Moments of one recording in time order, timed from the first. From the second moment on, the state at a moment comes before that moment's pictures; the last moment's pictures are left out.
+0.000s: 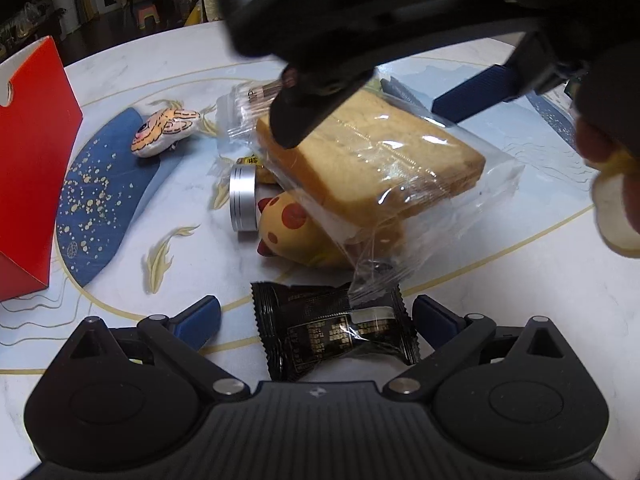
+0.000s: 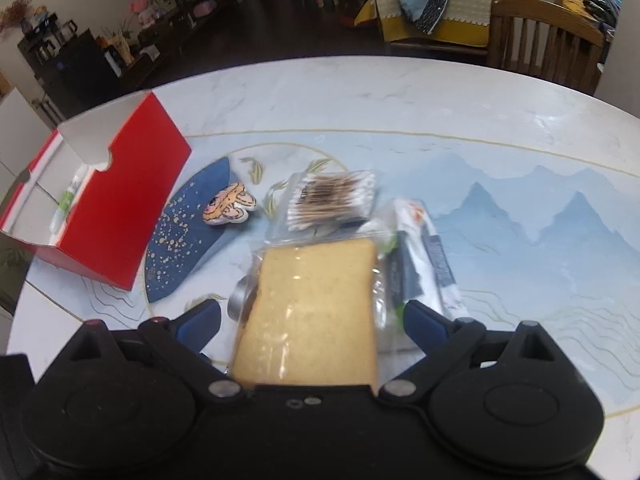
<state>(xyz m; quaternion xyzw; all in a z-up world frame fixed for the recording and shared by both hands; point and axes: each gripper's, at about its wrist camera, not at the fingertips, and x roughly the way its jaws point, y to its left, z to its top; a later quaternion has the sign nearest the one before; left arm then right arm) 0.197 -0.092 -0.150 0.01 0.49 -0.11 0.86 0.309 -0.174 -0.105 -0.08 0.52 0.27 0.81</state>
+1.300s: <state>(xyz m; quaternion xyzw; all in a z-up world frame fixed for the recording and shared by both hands) 0.161 -0.065 -0.128 0.00 0.46 -0.13 0.88 0.282 -0.179 -0.077 -0.08 0.50 0.27 0.82</state>
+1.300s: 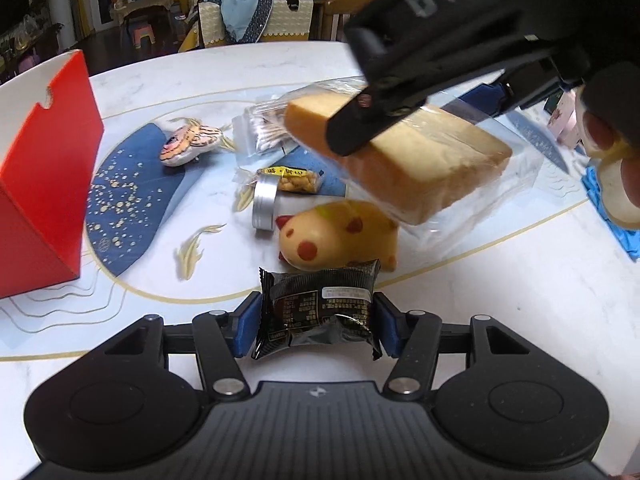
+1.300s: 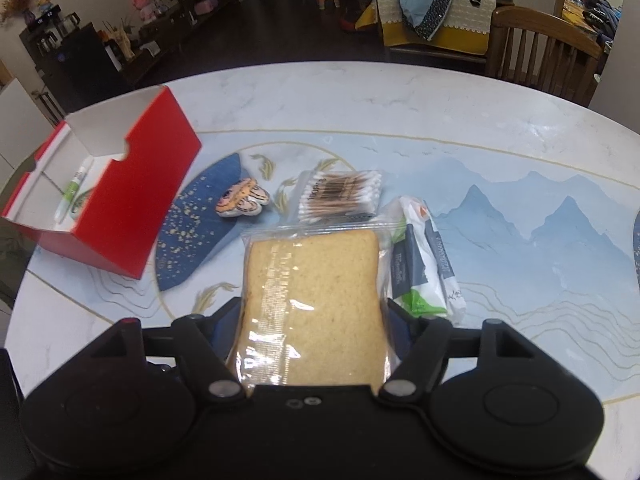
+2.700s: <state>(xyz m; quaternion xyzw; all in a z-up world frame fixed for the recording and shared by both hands) 0.129 0.134 -0.012 -0.02 0.39 -0.10 0.91 0.196 -0.086 -0.017 -0.08 0.46 0.32 0.82</state>
